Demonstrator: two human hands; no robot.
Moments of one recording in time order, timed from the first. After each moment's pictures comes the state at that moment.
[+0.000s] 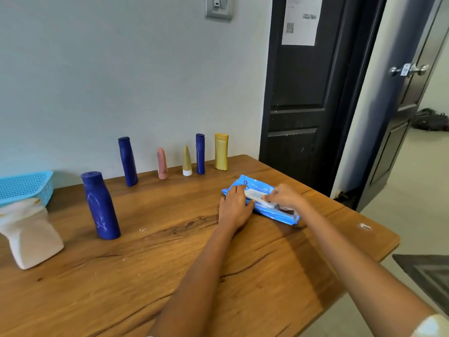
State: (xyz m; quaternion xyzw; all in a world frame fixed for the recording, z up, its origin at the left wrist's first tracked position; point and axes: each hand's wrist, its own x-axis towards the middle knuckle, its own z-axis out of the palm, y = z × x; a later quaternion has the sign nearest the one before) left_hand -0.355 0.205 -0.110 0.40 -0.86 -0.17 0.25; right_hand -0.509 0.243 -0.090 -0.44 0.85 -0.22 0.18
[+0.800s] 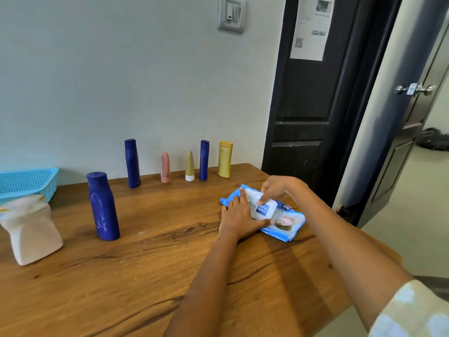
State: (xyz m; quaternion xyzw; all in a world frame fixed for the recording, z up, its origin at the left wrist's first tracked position) left_hand -0.359 0.206 -0.112 0.42 -0.88 -0.16 0.18; right_hand -0.500 0.216 -0.023 -0.52 0.82 -0.07 0.24
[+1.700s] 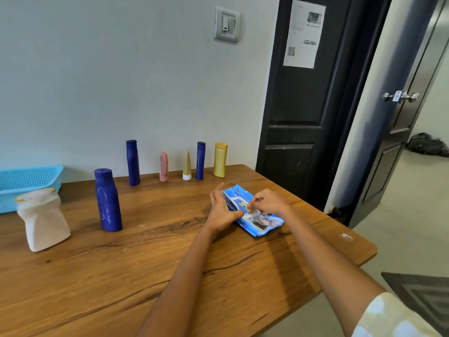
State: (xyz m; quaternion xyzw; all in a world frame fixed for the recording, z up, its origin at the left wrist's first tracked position) left_hand -0.320 0.222 -0.100 0.37 -0.73 -0.46 0.34; right_hand -0.487 0.257 -0.070 -0.56 0.78 -0.21 0.16
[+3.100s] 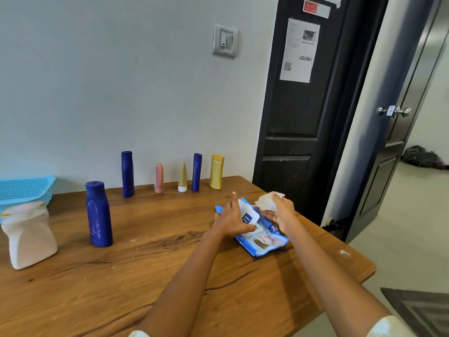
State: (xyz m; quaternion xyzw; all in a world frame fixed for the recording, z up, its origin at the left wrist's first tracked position) left_hand -0.358 0.215 -0.081 0.38 -0.87 -0.27 0.15; right_hand -0.504 0.258 -0.064 -0.16 0.63 -0.68 0.33
